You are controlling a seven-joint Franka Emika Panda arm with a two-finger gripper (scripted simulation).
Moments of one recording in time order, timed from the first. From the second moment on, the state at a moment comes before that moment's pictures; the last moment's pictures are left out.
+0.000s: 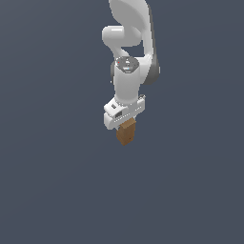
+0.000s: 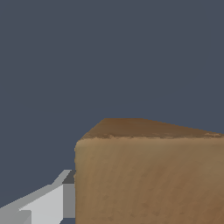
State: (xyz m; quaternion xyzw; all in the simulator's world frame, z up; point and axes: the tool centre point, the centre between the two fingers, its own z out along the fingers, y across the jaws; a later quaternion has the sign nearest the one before) arm -0.059 0.016 0.144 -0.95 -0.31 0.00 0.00
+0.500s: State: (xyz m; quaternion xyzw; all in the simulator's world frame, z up) arm -0.064 0.013 0.179 -0.95 -0.31 0.00 0.00
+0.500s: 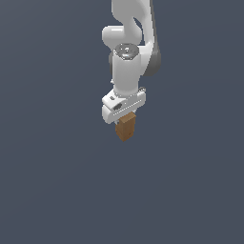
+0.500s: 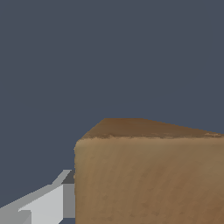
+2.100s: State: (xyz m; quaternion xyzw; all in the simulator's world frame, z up) arm -0.078 -0.004 0.436 -0.95 -0.31 0.00 0.00
